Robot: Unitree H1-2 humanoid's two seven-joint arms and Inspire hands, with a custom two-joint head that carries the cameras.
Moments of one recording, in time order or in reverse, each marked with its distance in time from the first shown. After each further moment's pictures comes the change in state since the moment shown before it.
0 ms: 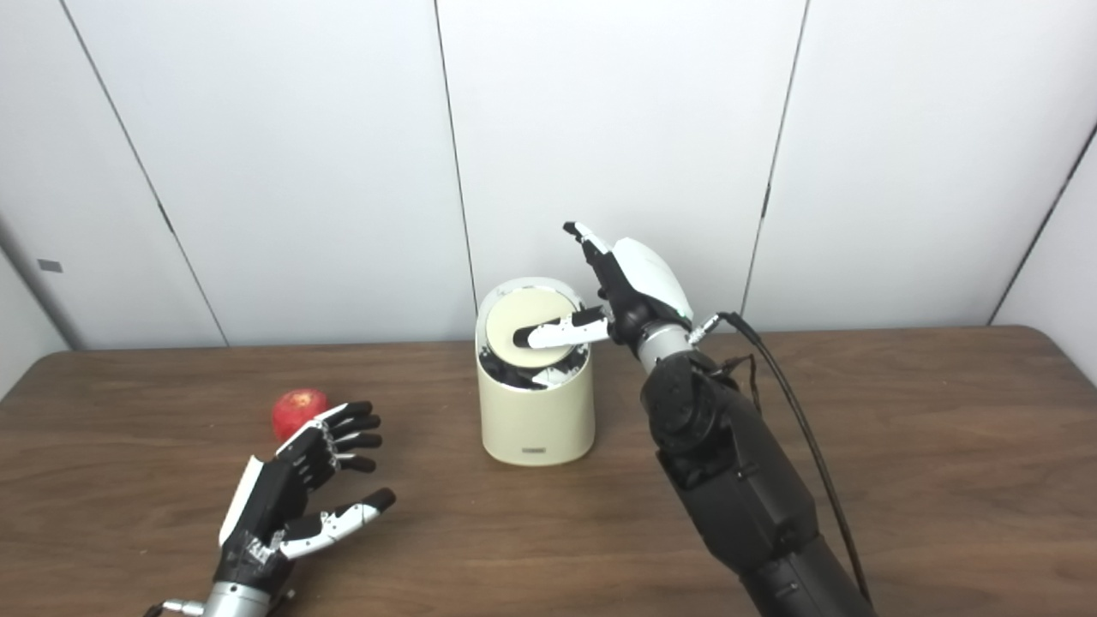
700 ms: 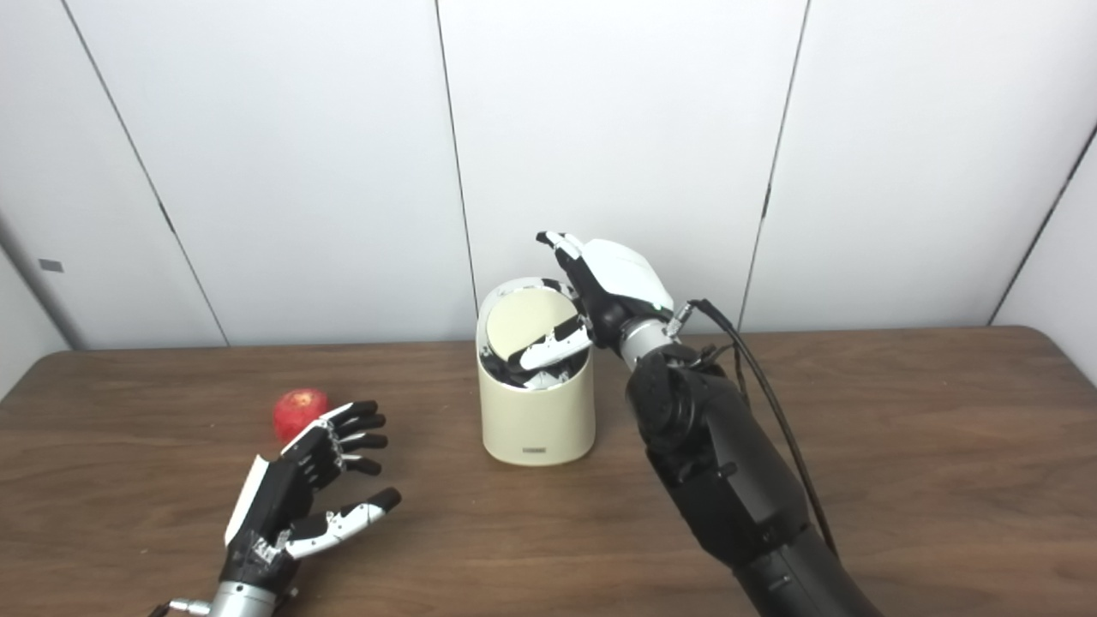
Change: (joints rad) left arm 0.000 -0.008 -0.007 -0.003 0.005 0.001 0.005; right arm -0.024 -0.004 0.055 -0.019 -0.211 0.000 0.144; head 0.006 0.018
